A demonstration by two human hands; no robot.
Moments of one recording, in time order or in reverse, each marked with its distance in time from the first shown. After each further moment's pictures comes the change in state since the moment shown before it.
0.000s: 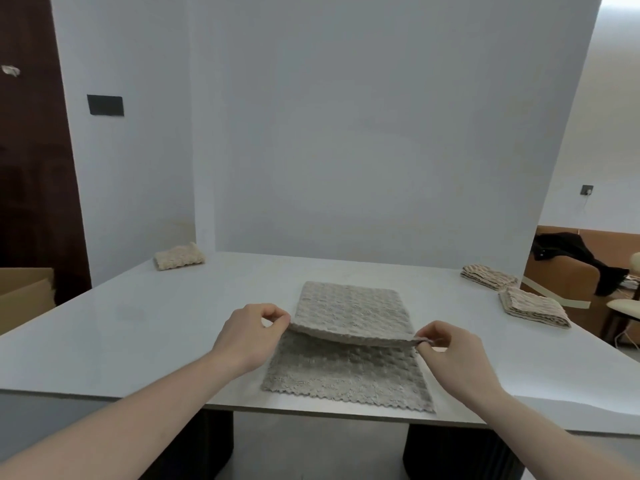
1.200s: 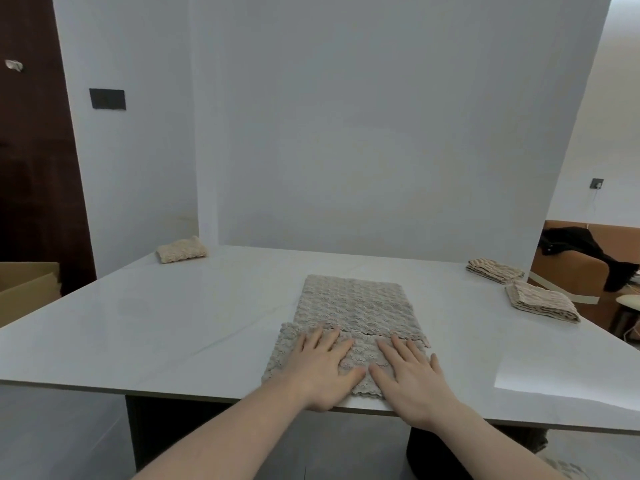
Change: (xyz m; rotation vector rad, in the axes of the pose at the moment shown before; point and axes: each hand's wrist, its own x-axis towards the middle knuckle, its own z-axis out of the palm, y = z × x) left_hand -0.018 0.028 0.103 0.594 -0.444 0.212; right_hand -0.021 -0.002 0.068 -0.496 -0.475 -0.002
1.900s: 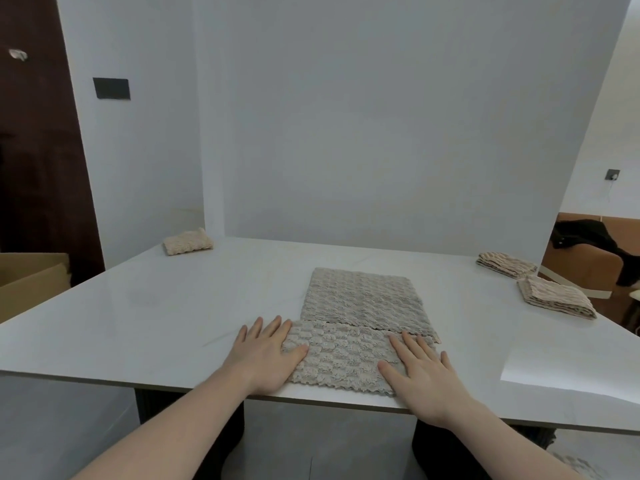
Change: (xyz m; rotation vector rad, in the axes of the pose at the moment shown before) left_hand -0.017 -0.091 -0.006 -0.026 -0.013 -0.278; right_hand -0.003 0.002 -0.001 0.027 -0.017 0.013
